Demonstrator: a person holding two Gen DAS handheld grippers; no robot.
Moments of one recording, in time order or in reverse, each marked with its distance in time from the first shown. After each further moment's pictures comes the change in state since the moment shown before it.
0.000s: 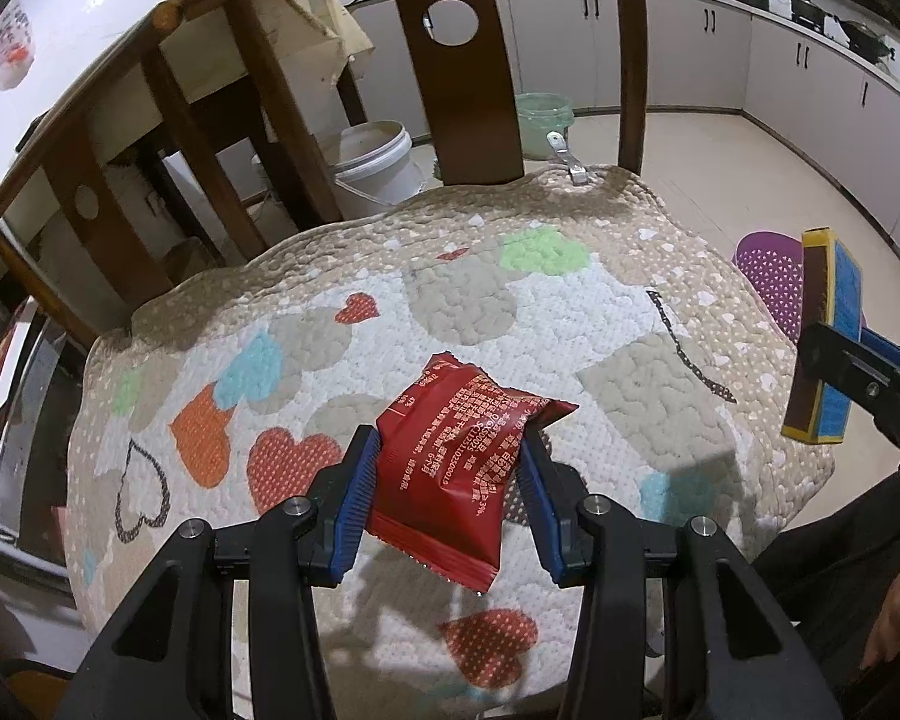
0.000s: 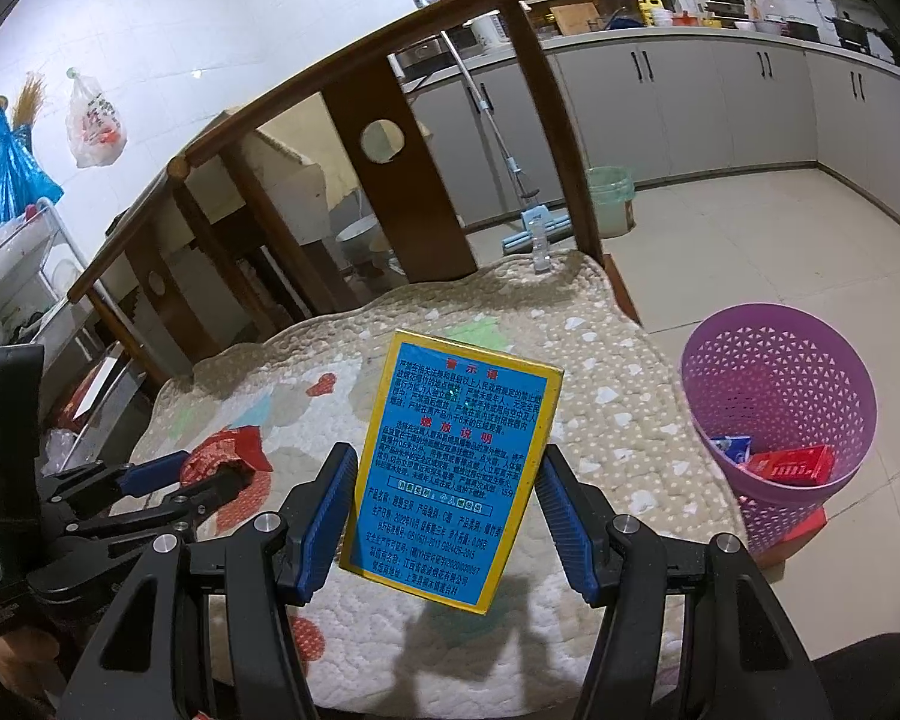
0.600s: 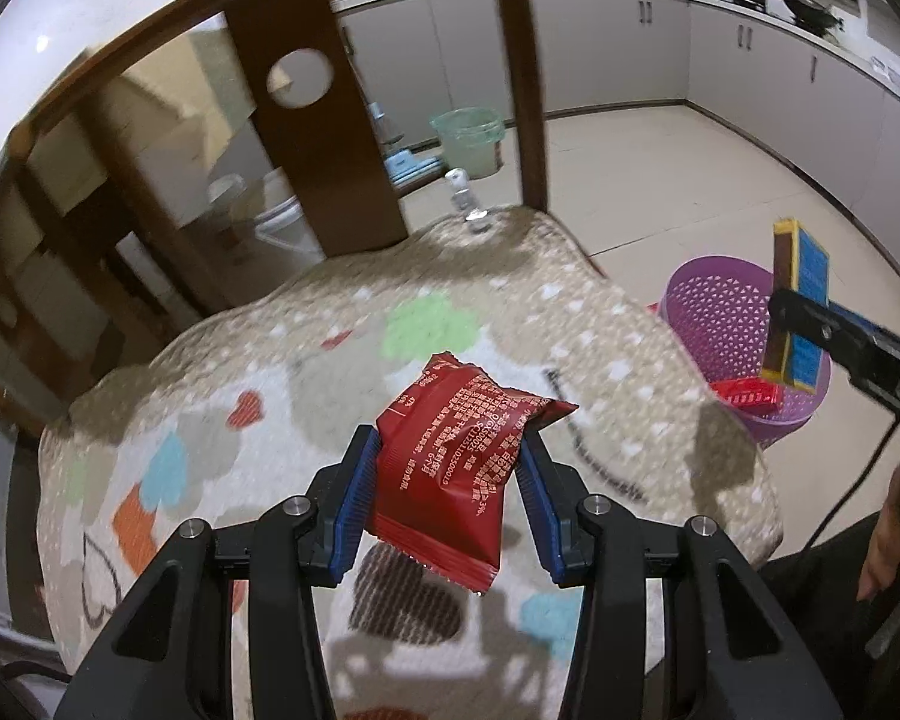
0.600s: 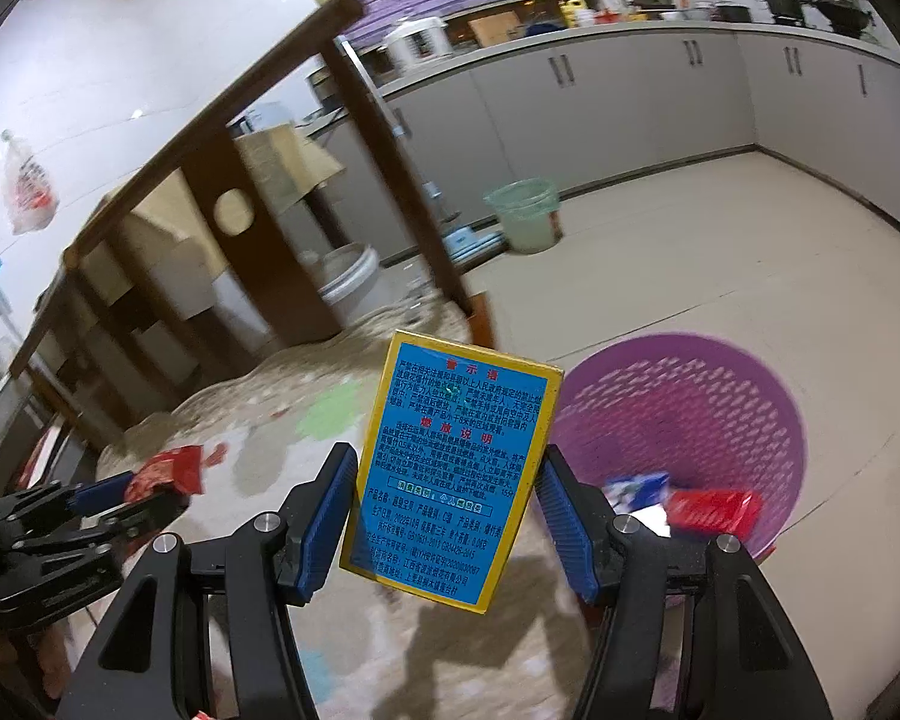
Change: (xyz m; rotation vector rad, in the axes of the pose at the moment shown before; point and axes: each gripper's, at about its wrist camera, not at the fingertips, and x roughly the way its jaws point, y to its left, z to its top) left arm 0.022 -0.086 0.071 0.126 -0.035 -0.083; right arm 0.010 -0.121 0.047 0.107 -0.060 -0.119
